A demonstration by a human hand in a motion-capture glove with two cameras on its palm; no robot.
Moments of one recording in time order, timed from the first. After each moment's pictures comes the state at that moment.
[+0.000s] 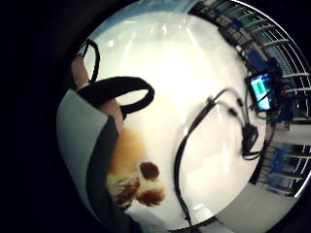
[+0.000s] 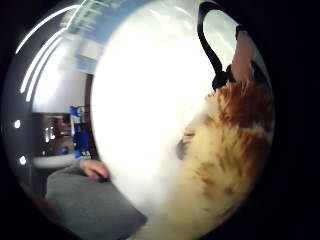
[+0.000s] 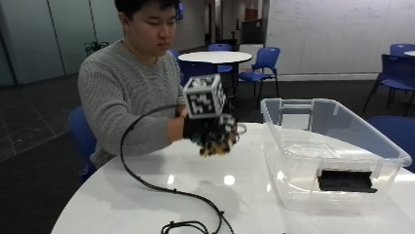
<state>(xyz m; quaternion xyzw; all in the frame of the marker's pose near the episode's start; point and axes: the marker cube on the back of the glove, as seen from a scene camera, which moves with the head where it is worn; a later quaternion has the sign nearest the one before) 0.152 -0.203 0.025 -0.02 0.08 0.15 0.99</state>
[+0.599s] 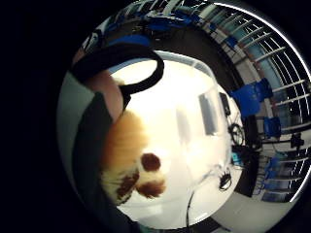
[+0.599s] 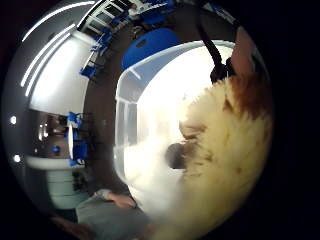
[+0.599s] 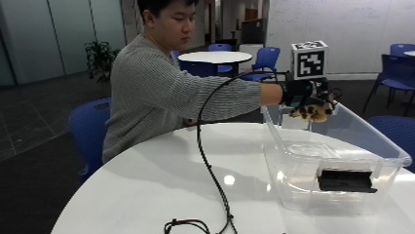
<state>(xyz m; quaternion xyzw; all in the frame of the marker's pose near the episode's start) 0.073 -0.504 0.005 -0.03 0.08 0.13 0.99</state>
